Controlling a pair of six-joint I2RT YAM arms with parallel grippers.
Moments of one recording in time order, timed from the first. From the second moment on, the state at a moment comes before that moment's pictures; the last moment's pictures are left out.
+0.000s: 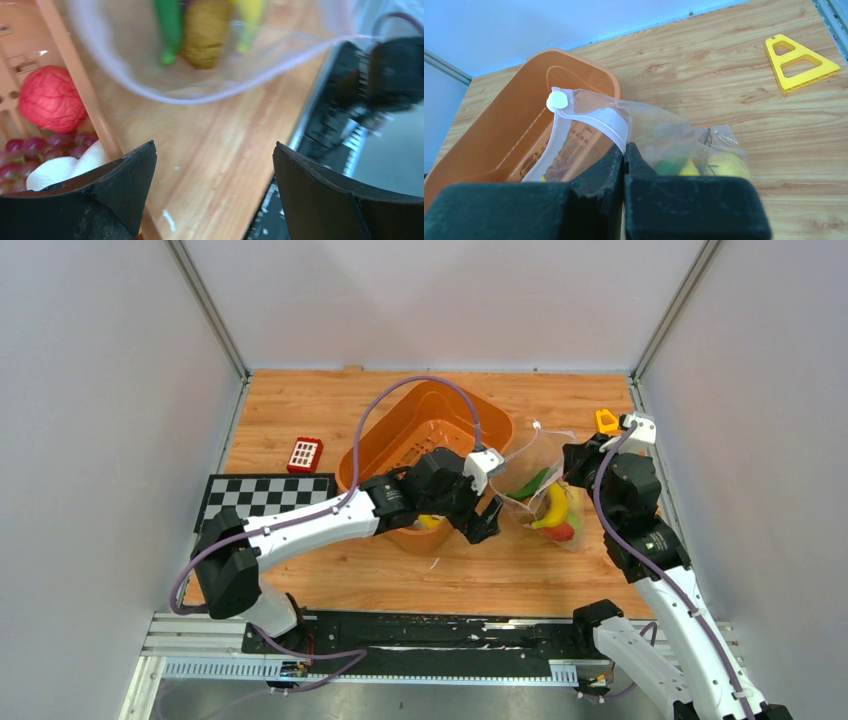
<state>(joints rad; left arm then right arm) -1.02 1.53 1.20 -0.23 0.26 -0.18 0.31 0.72 0.86 -0.32 0.24 0.41</state>
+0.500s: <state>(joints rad) -0.89 1.45 0.99 -0.20 0.06 -0.22 0.31 0.74 0.85 -0.31 0.18 0.46</state>
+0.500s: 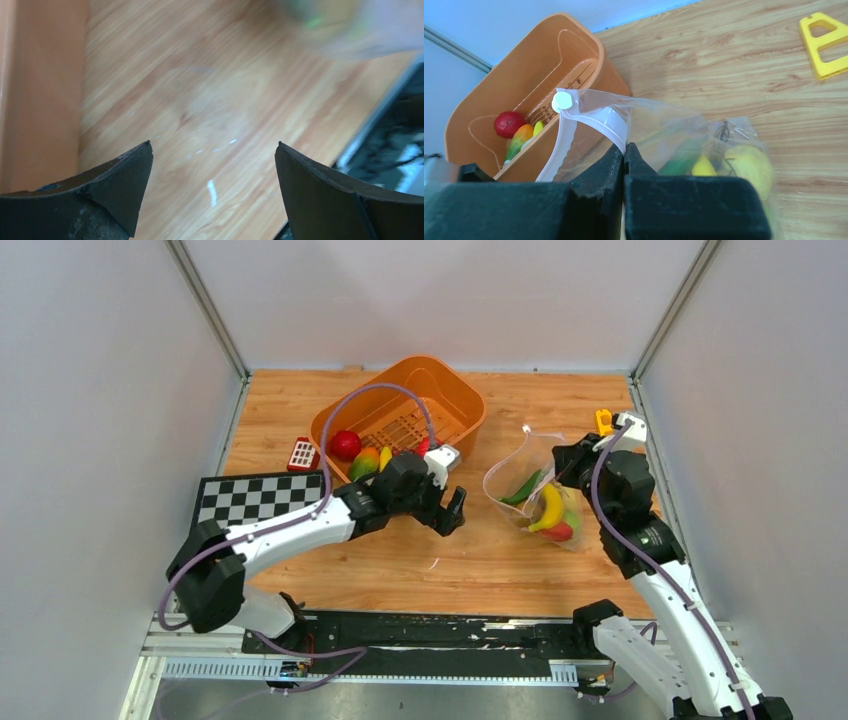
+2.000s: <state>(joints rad) -1.06 1.56 1.11 0.08 0.05 -0.62 0.32 0.88 0.84 -0.23 0.03 0.69</state>
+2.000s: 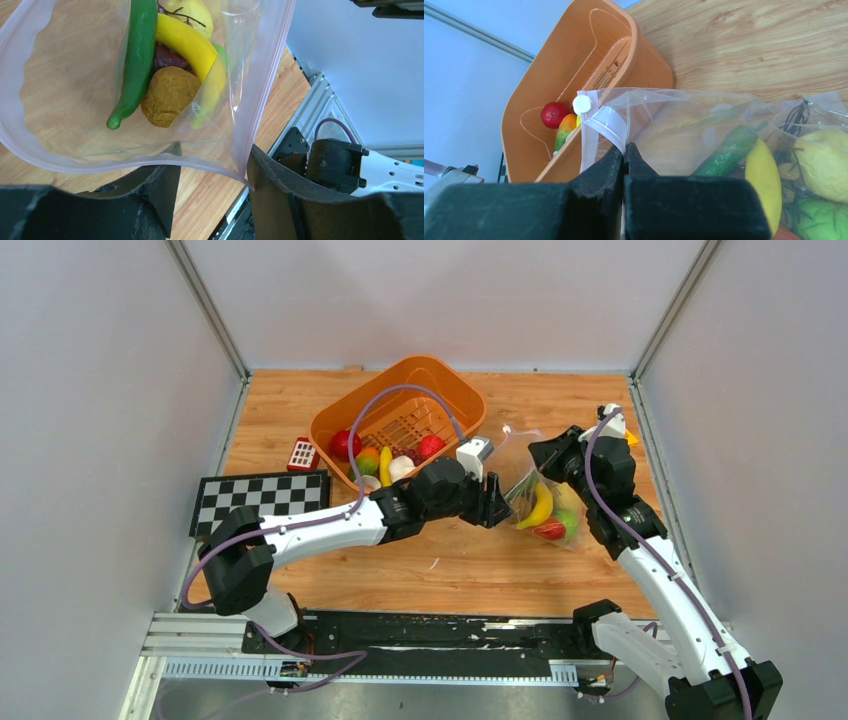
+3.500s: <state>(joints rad) -0.87 1.35 1.38 -0.49 0.30 0.08 0.12 0.93 1.07 -0.10 -0.49 0.01</state>
